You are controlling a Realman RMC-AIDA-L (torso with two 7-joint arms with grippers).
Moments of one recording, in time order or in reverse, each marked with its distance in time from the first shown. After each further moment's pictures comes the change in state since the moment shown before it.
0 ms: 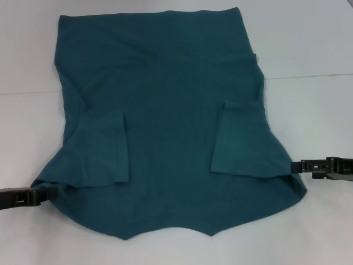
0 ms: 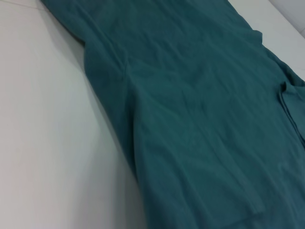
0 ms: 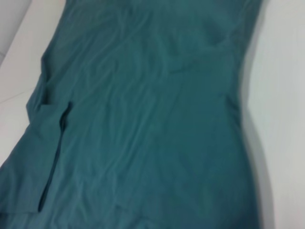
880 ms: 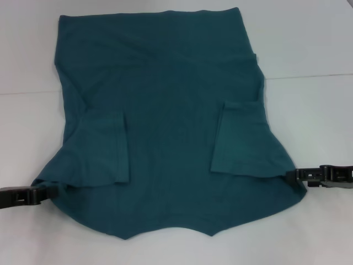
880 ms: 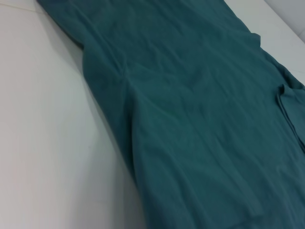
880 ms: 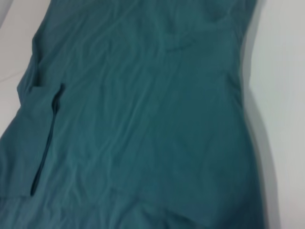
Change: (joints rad) left arm 0.001 0.000 0.002 0.000 -0.010 0.000 0.002; right arm 0.010 0.014 -0.015 0.012 -0.040 0.014 0.007
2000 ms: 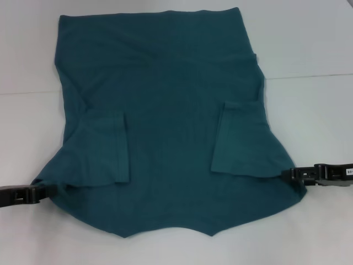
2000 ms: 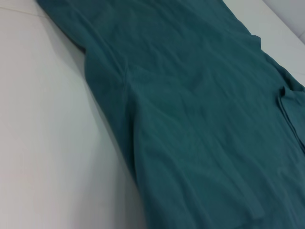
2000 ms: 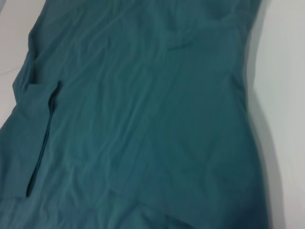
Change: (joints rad) left arm -0.001 0.003 -0.003 0.000 -0.002 0.000 0.002; right arm 0.021 0.012 0.000 -0.001 -0.028 0.020 0.010
